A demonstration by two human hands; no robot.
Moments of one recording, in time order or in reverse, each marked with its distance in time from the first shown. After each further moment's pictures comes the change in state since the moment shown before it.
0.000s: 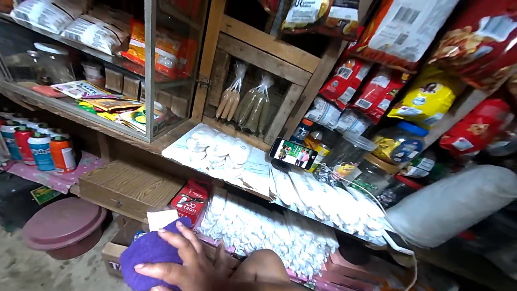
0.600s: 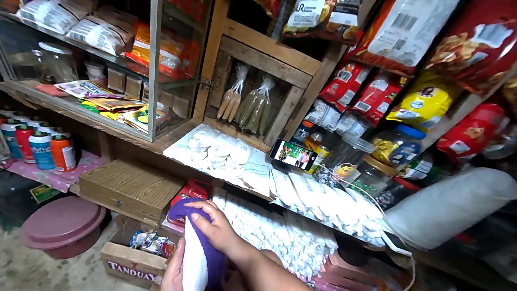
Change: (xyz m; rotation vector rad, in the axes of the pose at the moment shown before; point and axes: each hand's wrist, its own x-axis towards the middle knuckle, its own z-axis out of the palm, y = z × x) left_hand 0.010 -0.022 0.020 -0.030 -0.137 -0.180; right_hand 0.027 0.061 -0.040 0.381 0.005 0.485
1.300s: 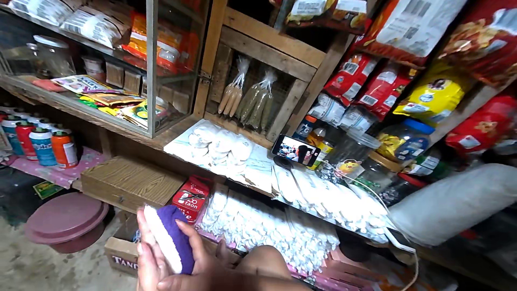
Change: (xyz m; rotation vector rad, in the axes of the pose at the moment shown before) left_hand 0.023 0.024 -0.024 0.596 -0.045 0.632; right_hand -0.052 -0.017 0.050 0.294 -0.088 -0.001
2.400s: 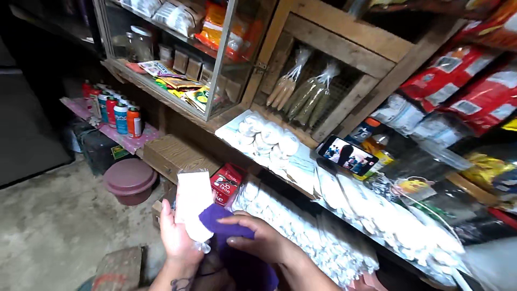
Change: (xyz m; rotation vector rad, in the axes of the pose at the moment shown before) left_hand 0.018 0.021 -0.015 -0.702 0.350 -0.364; right_hand 0.014 -0.039 -0.053 -0.144 -0.338 0.114
